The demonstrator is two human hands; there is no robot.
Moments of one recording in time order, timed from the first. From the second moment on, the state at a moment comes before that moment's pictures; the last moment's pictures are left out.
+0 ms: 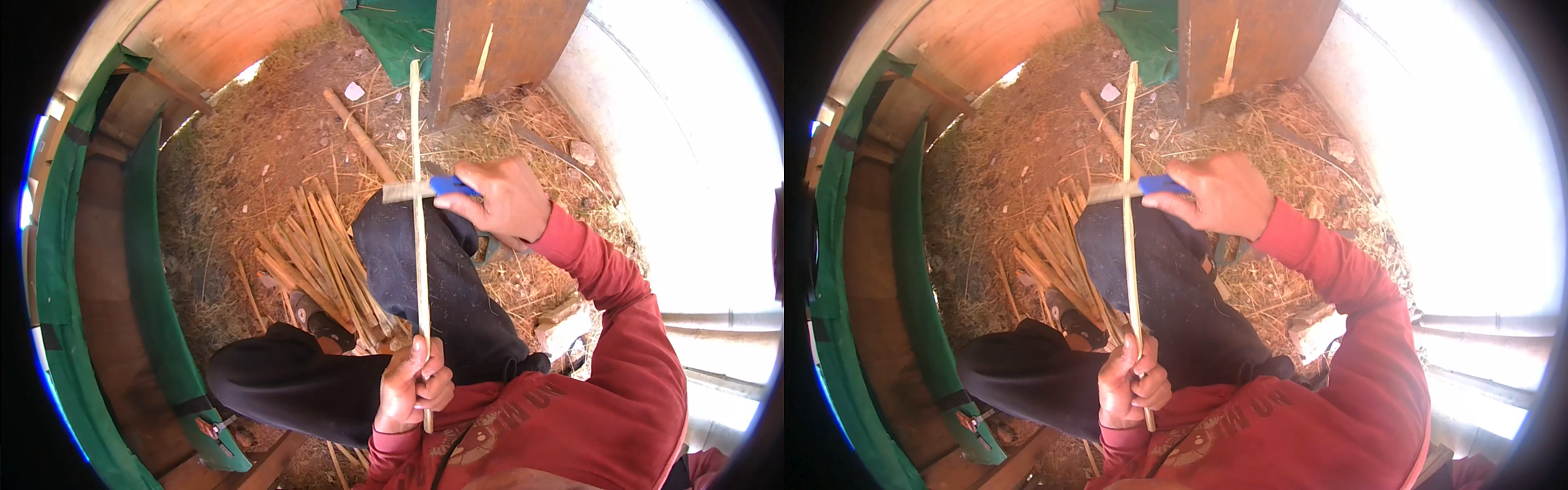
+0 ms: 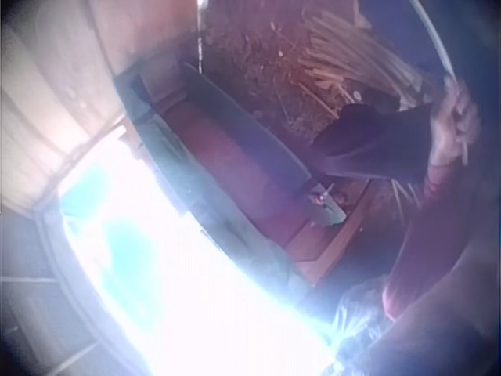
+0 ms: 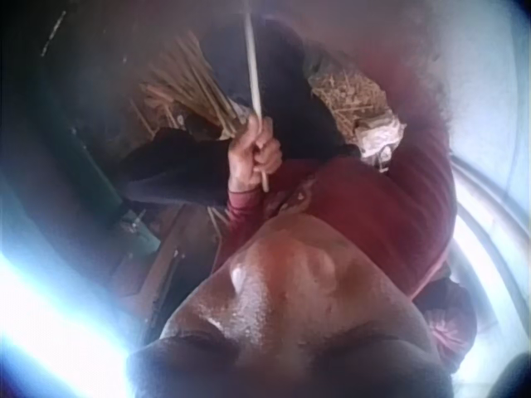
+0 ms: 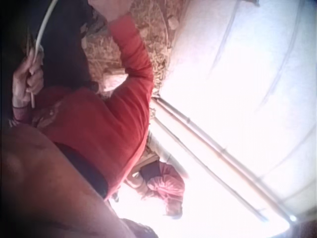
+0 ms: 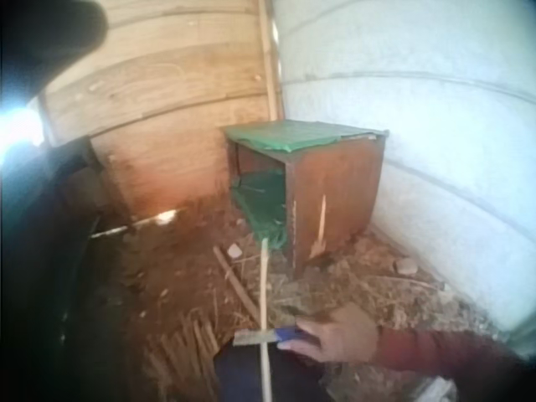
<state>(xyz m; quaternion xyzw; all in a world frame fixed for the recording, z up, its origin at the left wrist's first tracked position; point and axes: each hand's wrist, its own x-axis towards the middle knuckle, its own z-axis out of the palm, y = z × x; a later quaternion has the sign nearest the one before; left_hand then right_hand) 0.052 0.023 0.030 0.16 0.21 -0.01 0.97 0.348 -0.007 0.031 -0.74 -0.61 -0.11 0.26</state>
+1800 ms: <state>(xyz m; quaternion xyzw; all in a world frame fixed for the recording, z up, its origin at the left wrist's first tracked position) 0.058 0.009 0.028 0.43 0.32 0.12 0.84 0.335 -0.008 0.035 -0.68 -0.64 -0.05 0.34</state>
